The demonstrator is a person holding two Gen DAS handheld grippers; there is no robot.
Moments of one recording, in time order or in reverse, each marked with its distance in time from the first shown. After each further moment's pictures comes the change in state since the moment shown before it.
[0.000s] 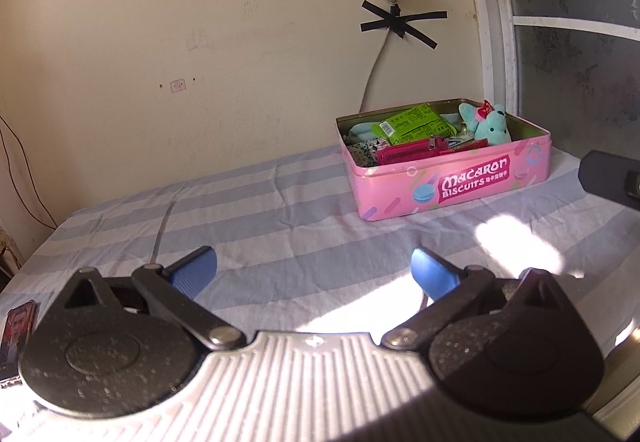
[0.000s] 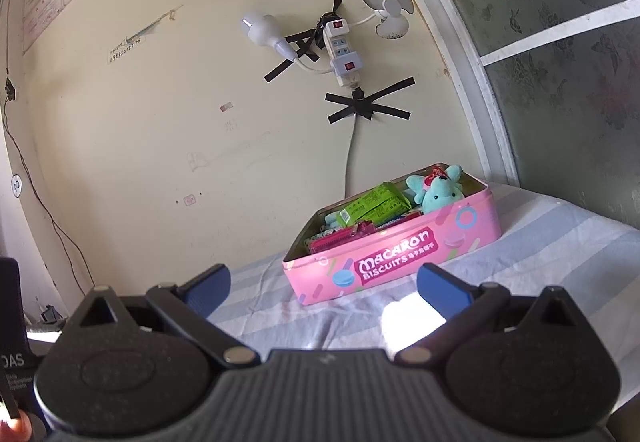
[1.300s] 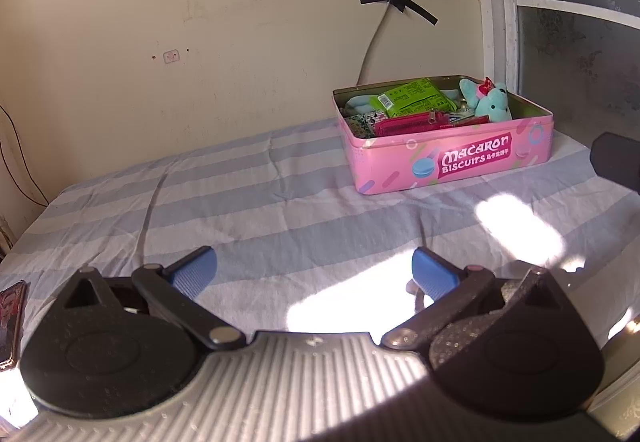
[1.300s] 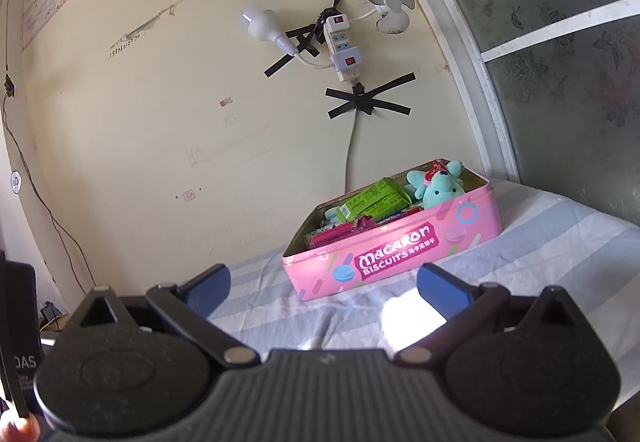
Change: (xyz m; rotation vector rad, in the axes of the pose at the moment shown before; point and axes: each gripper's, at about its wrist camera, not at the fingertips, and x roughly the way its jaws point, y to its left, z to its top) left arm 0.015 0.008 -0.006 -0.004 0.076 -0.044; right arm 0.002 0.003 -0.006 0.000 0.005 -0.008
